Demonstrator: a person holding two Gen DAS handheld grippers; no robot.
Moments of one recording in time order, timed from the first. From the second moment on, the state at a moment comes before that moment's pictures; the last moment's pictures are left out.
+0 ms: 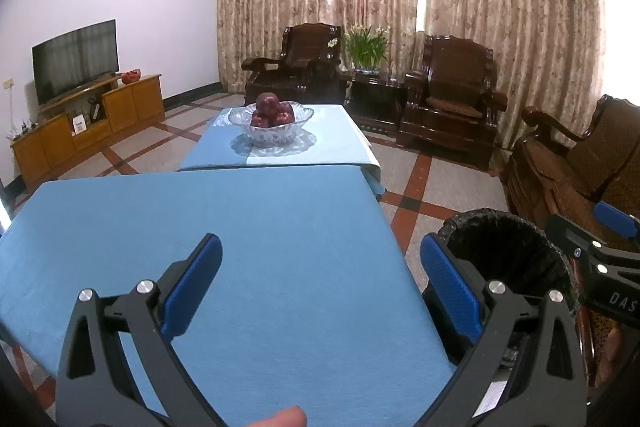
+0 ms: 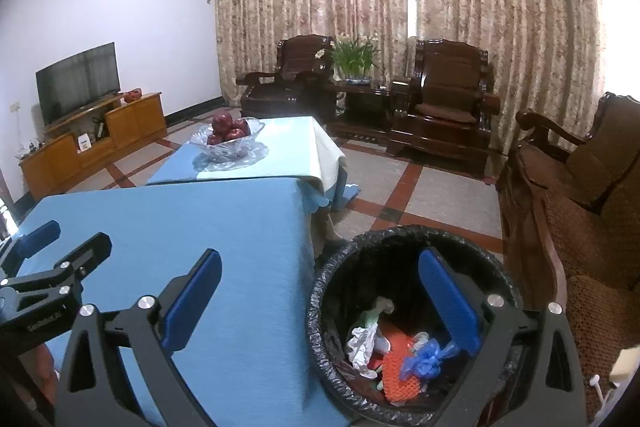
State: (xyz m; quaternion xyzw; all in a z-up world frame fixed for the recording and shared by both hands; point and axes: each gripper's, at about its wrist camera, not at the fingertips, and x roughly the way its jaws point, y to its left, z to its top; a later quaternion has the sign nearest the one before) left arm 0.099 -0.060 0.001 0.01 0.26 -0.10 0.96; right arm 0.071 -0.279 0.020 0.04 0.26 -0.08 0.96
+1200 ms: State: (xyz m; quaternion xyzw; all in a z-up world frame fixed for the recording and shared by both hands) left arm 0.095 -0.061 0.005 0.01 0.25 -0.10 0.96; right arm 0.065 -0.278 0.021 0.04 0.24 -0.07 0.97
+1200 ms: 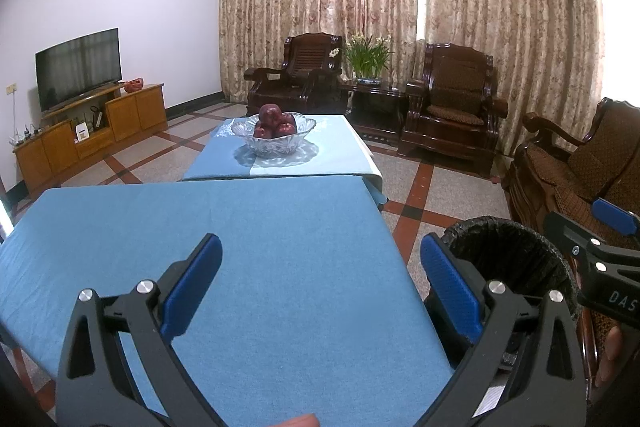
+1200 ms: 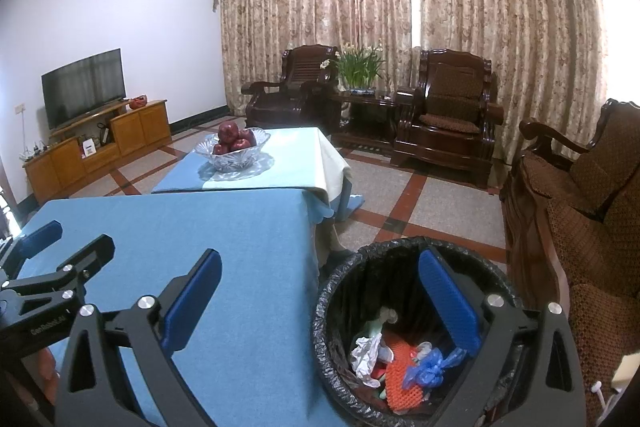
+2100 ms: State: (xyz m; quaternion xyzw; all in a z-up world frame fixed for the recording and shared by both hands) left arm 0.094 -0.061 0.001 0.01 0.25 -0.10 0.96; right arm 0.066 -0.277 0.023 0.04 0.24 -0.07 0.97
